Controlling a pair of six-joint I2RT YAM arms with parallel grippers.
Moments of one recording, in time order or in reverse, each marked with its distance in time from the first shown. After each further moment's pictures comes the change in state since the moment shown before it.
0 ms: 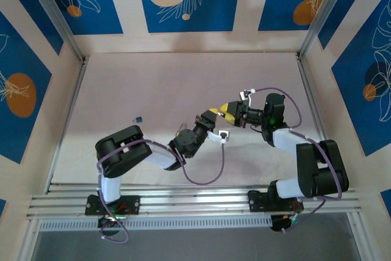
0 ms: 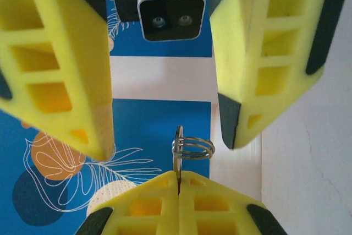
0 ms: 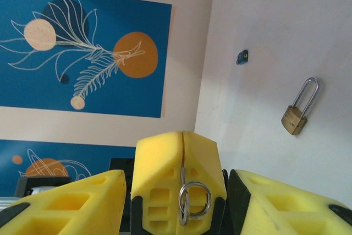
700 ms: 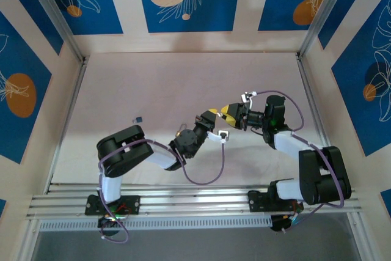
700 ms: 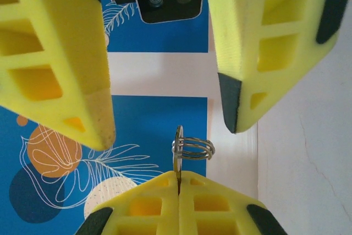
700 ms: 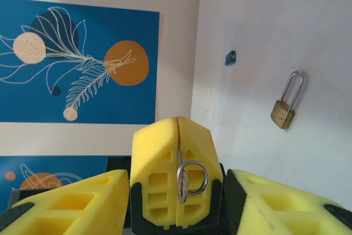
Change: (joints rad) left arm 0.000 0.013 0.000 0.002 -0.017 0.000; right arm 0.008 -0.071 -0.016 -0.134 0.066 -0.033
